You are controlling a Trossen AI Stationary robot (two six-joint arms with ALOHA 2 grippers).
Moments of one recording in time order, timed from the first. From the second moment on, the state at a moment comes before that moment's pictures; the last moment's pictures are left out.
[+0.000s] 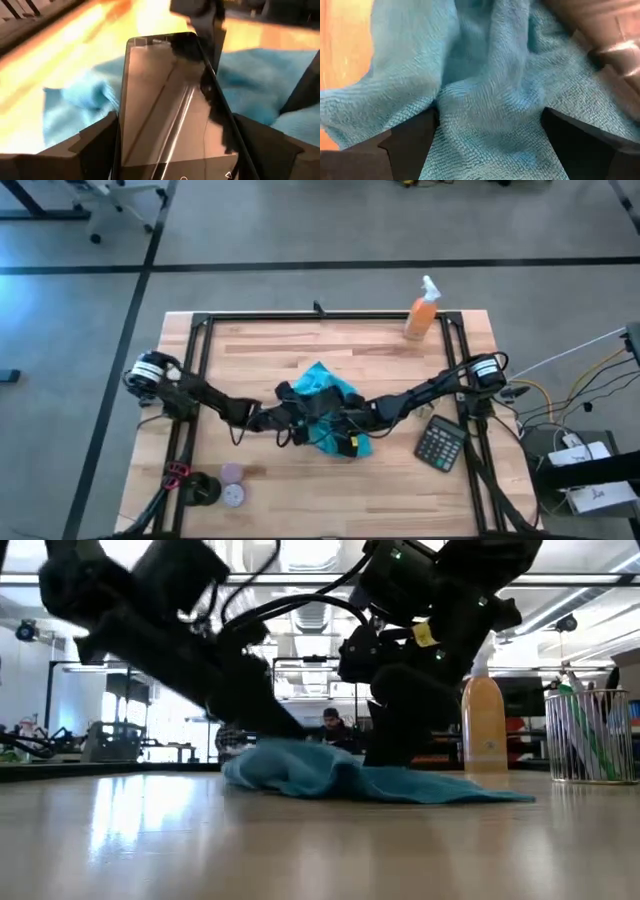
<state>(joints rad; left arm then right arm) -0.23 1.65 0.62 0.49 -0.57 -0.22 0.17 1.90 1.03 -0.18 0.16 0.34</state>
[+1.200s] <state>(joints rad) -0.10 0.92 0.28 -0.53 -0.49 -0.66 0.17 1.89 1.00 -0.27 0.19 0.39</state>
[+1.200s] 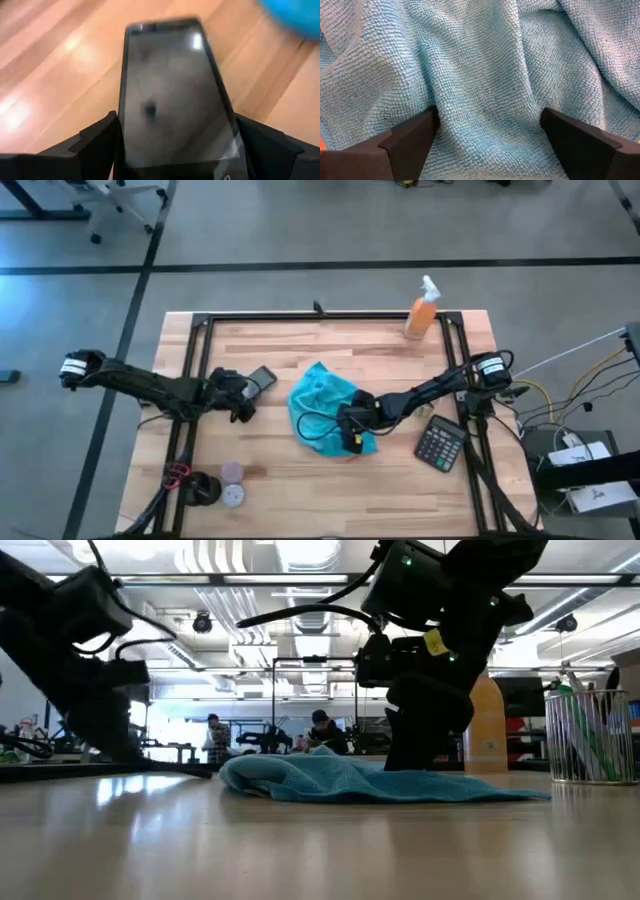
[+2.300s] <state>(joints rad) -0.08 1.03 0.45 -0.87 -0.09 -0.95 0.16 1.86 1.05 -0.27 0.19 0.20</state>
